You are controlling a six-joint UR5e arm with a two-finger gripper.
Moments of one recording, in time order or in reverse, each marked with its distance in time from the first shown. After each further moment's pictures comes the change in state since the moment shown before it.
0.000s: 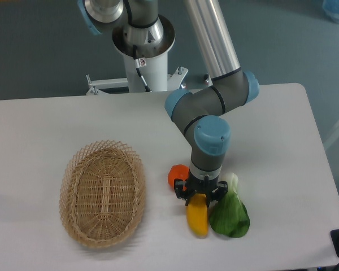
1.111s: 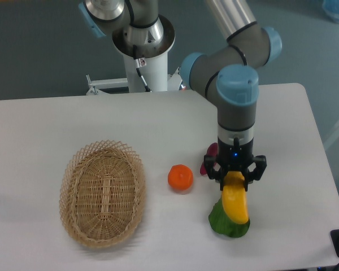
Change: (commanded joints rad) arm 0.110 0.178 0.040 -0.017 0.021 0.213
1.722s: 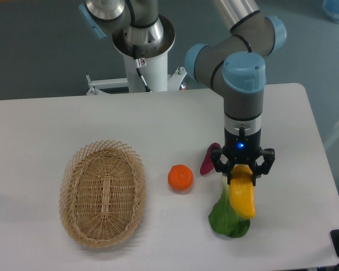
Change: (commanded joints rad) arm 0.000 0.002 -0.006 0.003 0.002 0.000
